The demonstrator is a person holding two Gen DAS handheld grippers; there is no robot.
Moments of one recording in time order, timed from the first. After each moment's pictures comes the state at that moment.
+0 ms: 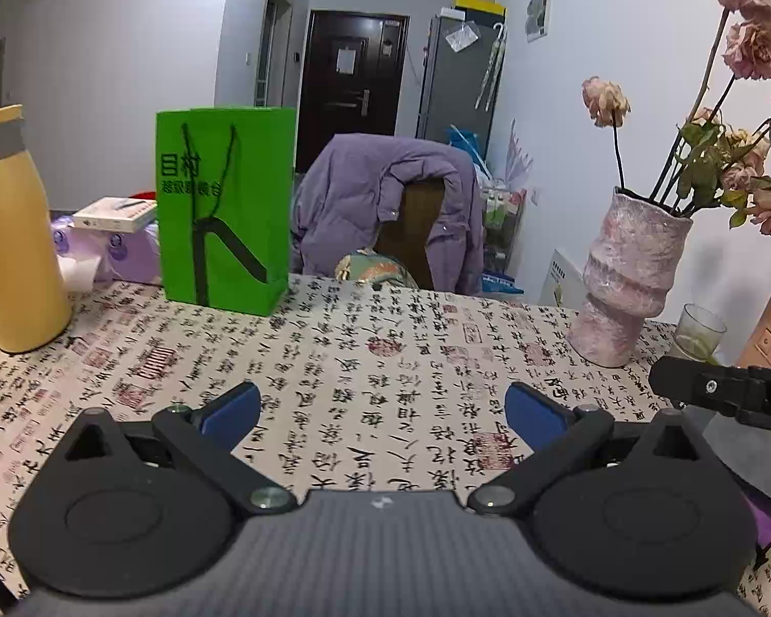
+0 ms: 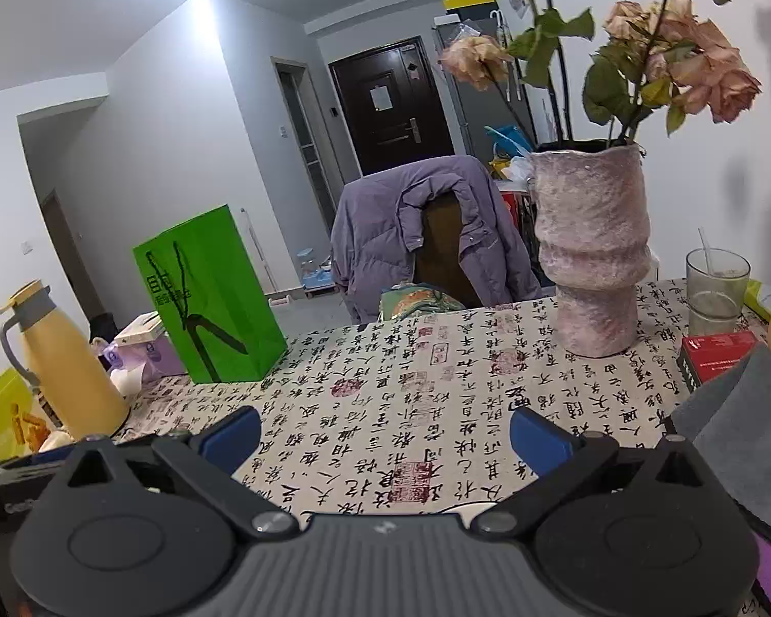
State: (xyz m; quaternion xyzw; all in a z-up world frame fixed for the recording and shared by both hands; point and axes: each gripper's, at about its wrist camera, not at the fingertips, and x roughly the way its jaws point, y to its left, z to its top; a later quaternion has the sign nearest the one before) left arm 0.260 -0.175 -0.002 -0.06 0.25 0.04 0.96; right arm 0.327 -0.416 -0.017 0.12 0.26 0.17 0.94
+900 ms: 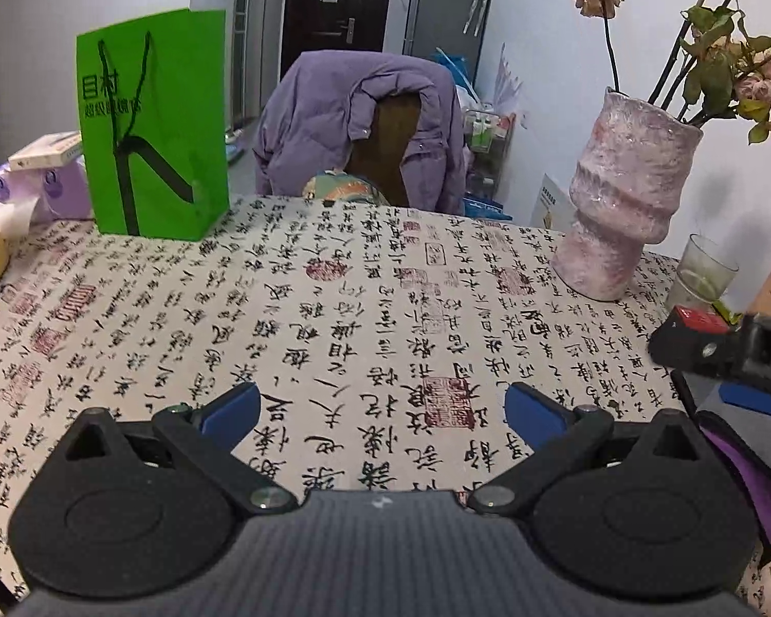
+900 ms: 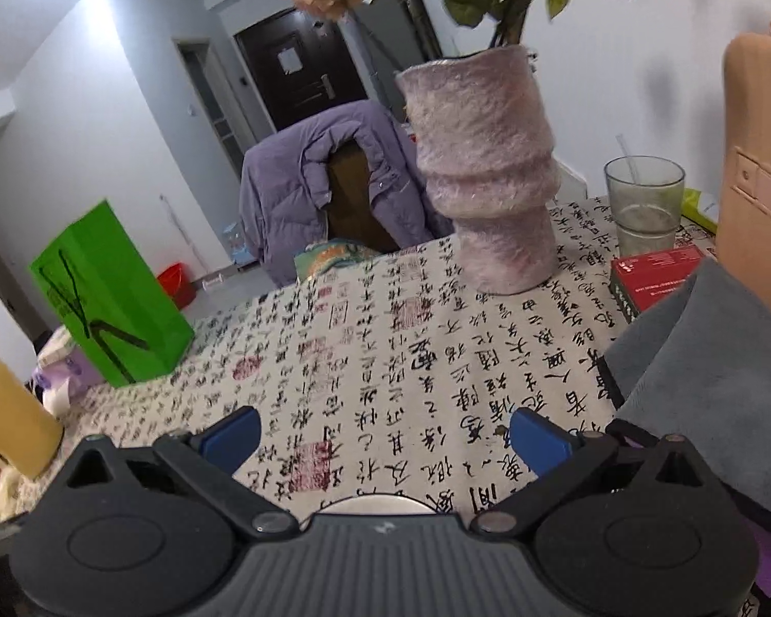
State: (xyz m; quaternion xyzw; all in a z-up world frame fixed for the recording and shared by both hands) left arm 0.321 -0.225 -0.051 -0.06 0.34 0.02 0.94; right arm 0.382 -0.460 -0.062 0.16 0.34 0.09 0.92
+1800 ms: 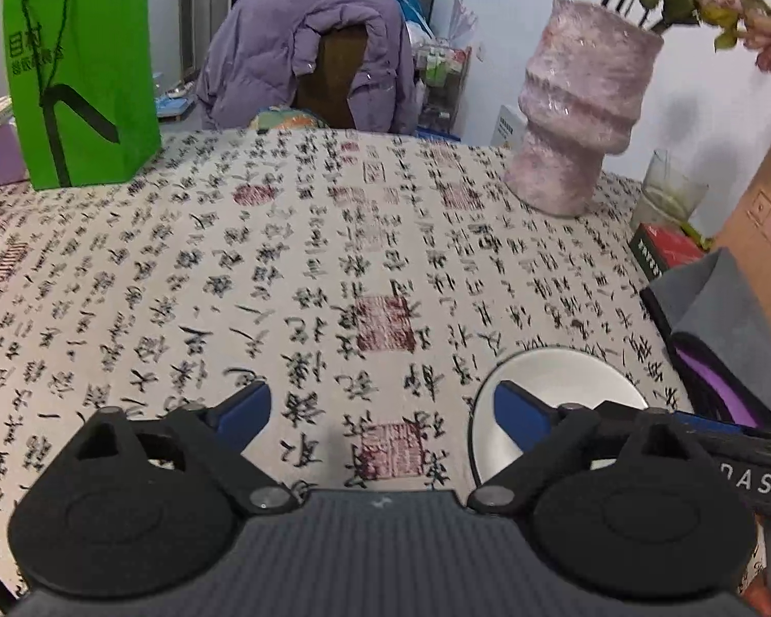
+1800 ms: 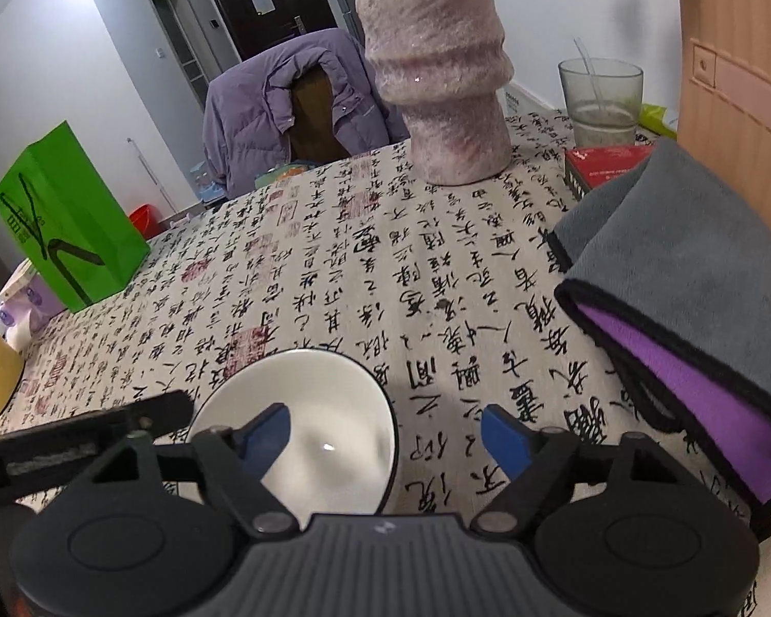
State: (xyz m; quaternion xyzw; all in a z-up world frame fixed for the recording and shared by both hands) left arm 0.333 -0.256 -0.089 -0.05 0.41 -0.03 0.91; right arm 0.353 -0.473 -0.115 0.15 0.41 0.07 0.90
